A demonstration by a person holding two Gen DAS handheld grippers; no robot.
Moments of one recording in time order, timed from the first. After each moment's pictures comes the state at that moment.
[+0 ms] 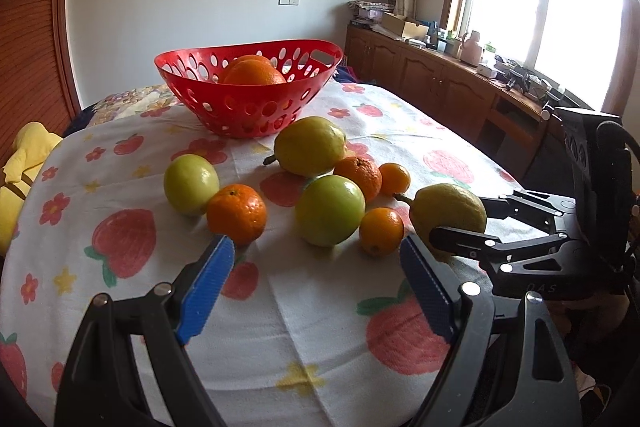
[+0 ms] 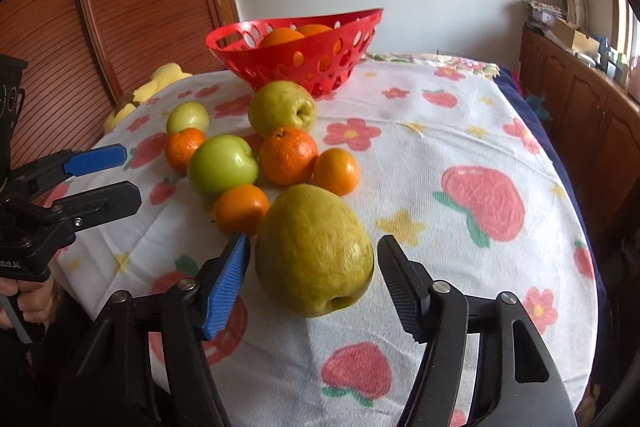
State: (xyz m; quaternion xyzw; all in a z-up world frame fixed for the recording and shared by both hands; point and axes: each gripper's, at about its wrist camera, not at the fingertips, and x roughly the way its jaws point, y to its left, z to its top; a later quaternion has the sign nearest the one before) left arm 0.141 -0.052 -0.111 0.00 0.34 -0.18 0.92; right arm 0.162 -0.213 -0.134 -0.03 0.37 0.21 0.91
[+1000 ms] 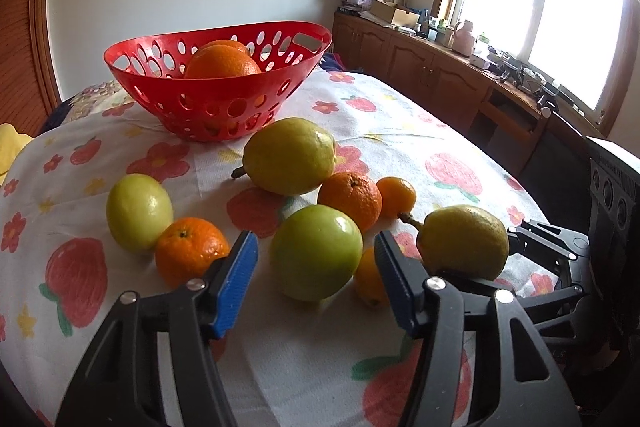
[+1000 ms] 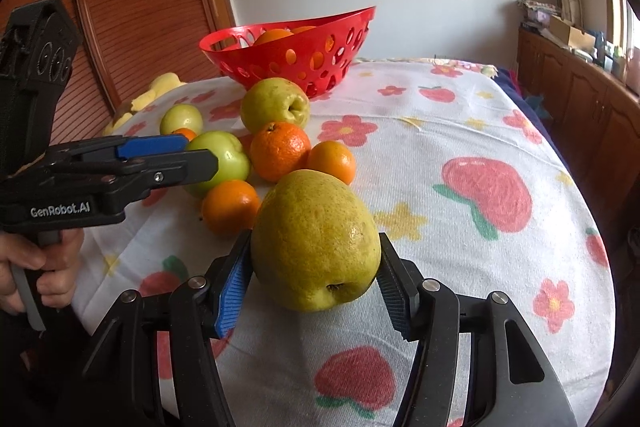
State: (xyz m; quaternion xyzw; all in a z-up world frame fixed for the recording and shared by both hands) left arm 0.194 -0.076 -0.122 -0.01 0.37 -0.20 0.91; right arm 0.162 -0.217 -0.146 -0.02 0.35 0.21 0.91
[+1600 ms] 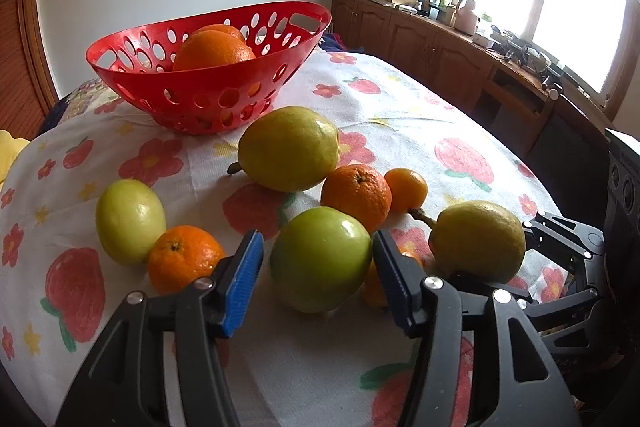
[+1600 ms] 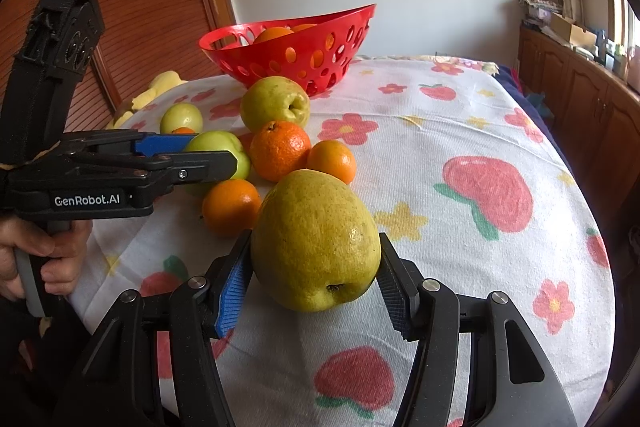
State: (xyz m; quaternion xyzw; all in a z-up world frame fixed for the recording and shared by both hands) left arm 0.209 -0.085 -0.125 0.02 0.40 -0.20 0.89; right arm 0.163 -0.218 -0.146 -0.02 0.35 0.21 0.91
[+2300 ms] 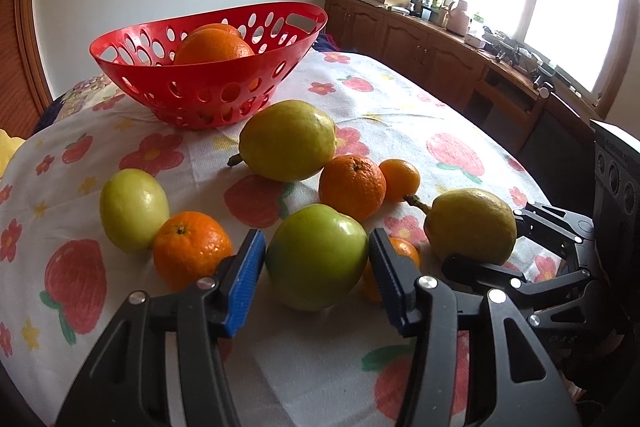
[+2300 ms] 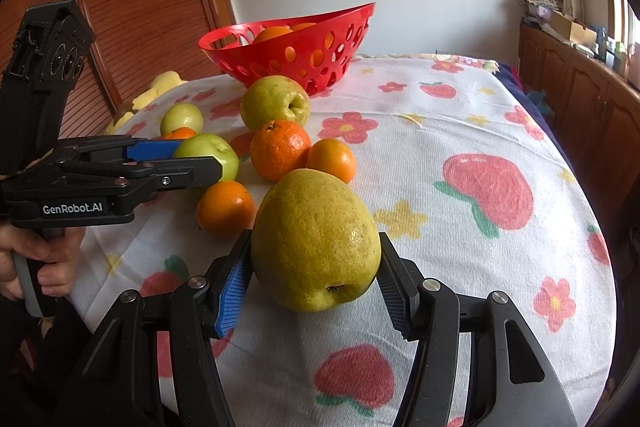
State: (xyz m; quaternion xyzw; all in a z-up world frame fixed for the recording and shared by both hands) left arm 0.199 -0.075 -0.125 0.01 0.39 -0.22 0.89; right arm 0.163 -0.219 -0.146 -0.01 0.35 0.22 0.91
